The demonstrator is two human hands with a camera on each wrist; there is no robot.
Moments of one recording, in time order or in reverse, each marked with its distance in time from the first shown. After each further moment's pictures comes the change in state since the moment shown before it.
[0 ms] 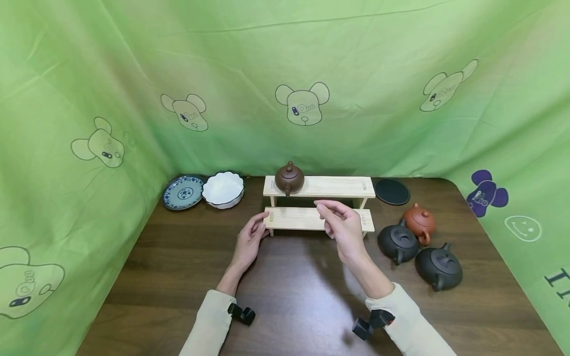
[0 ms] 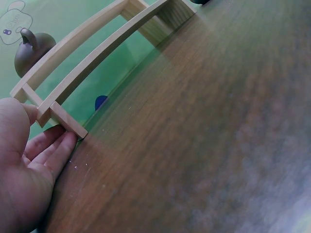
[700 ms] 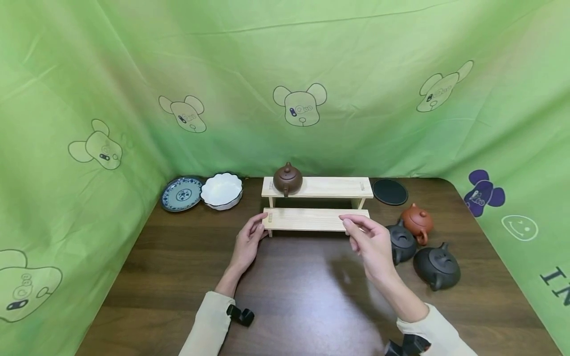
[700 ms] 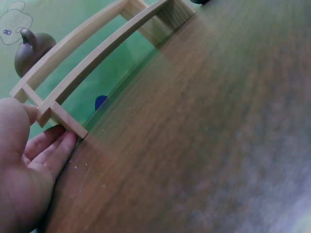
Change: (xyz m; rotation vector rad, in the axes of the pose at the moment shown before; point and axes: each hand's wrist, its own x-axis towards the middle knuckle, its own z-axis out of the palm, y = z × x) left_hand 0.000 -0.005 -0.002 0.017 -0.004 0.043; right_hand -0.035 -0.013 -0.051 -0.103 0.051 -0.068
